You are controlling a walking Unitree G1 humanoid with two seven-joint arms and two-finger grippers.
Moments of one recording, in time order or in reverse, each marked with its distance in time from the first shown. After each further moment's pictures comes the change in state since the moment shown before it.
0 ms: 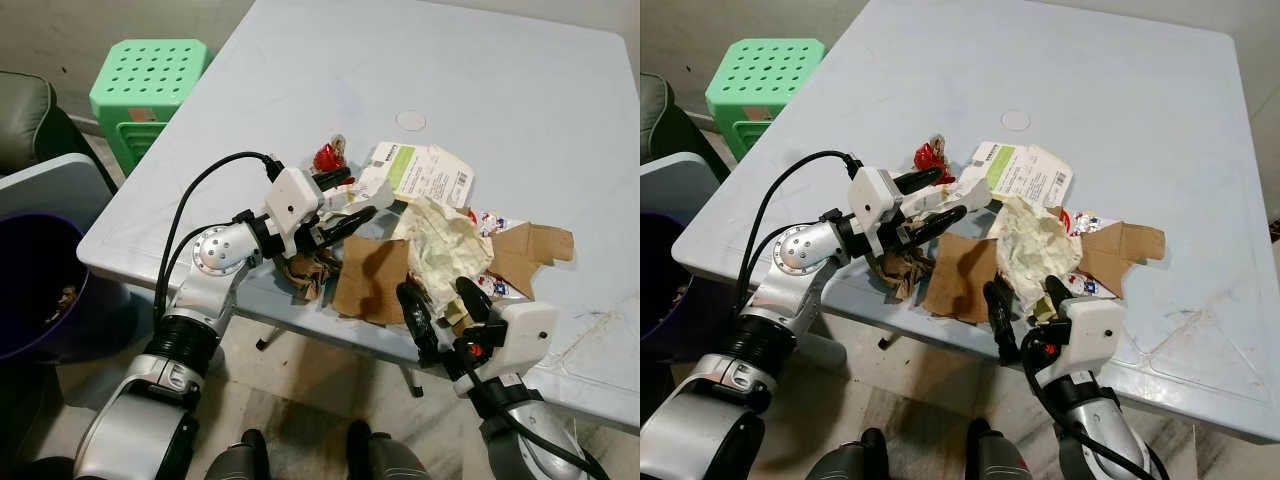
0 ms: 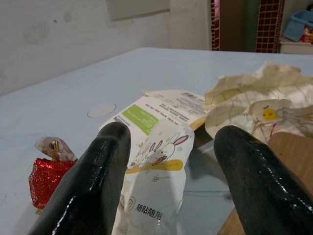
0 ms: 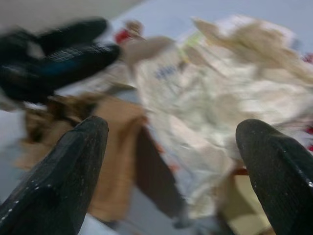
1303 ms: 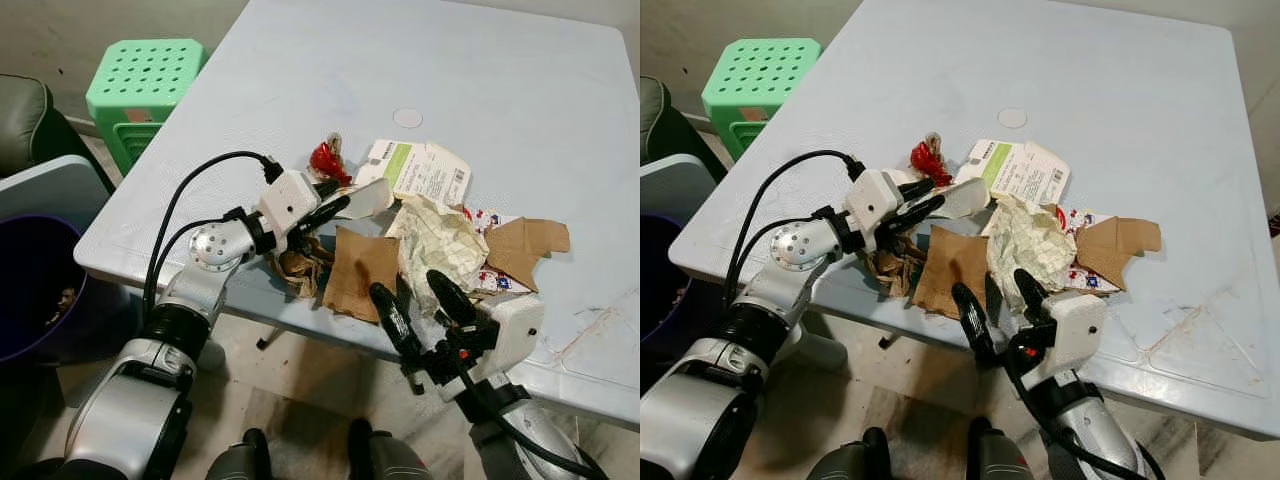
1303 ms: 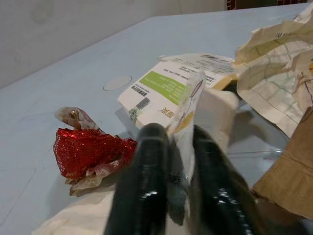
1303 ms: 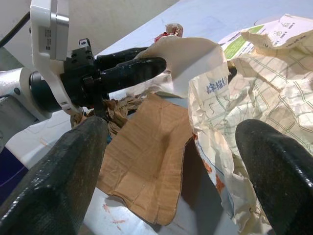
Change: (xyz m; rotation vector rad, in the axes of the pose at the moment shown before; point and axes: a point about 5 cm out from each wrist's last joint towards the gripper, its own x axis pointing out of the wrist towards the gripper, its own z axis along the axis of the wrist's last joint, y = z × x) left arm -0.003 0.012 -0.010 0.102 0.110 0.032; right arm 0.001 0.014 0.005 0.027 0.009 0.101
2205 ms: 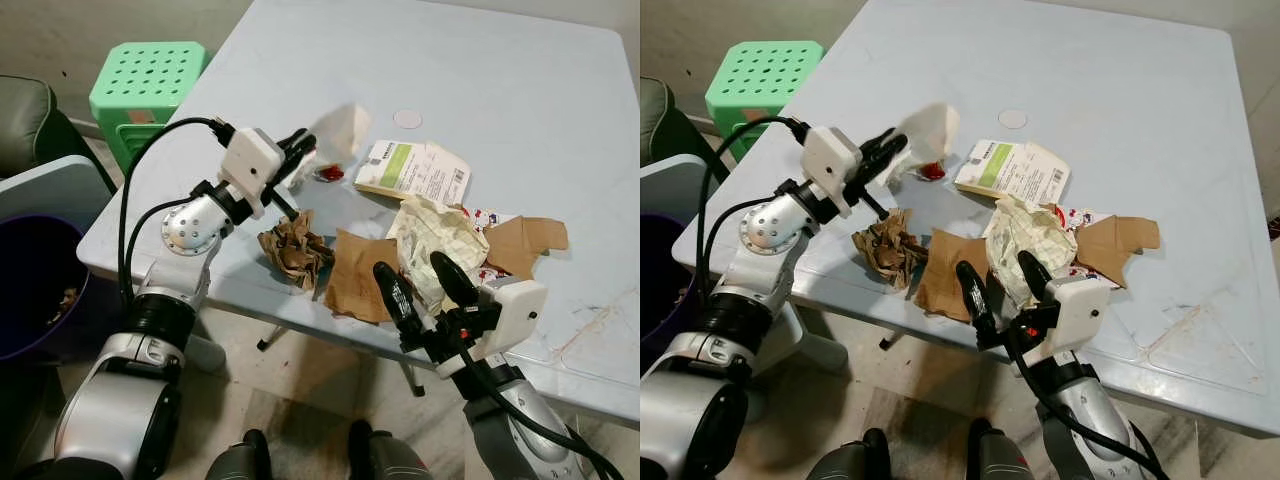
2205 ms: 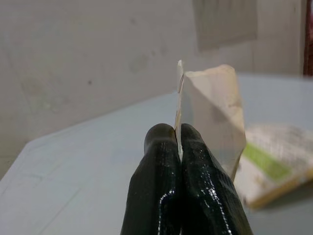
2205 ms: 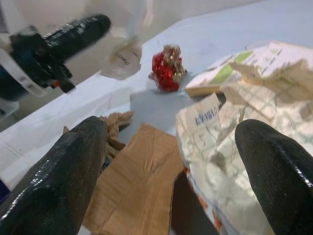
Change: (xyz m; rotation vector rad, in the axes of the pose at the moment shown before) left arm -0.020 0.042 0.029 -0.061 -0.195 0.315; right arm 0.018 -0.007 0.004 0.005 -0.082 -0.011
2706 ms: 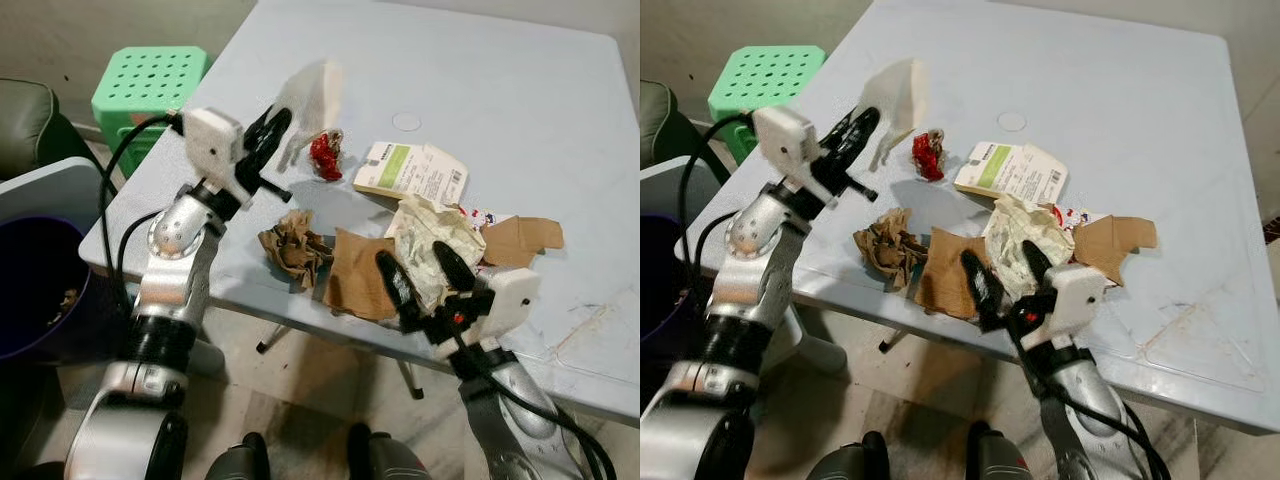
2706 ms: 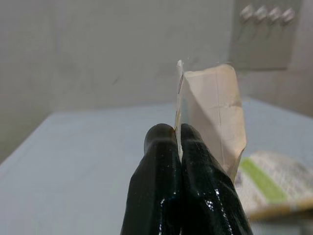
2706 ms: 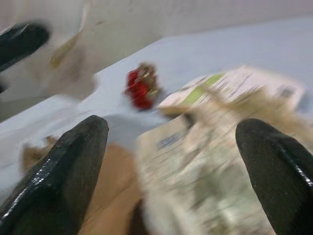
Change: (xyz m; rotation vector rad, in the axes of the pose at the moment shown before) left arm -0.022 -0.004 -0.002 -0.199 0.026 0.169; right arm 0.017 -0.023 -0.002 -0.087 -0.061 -0.088
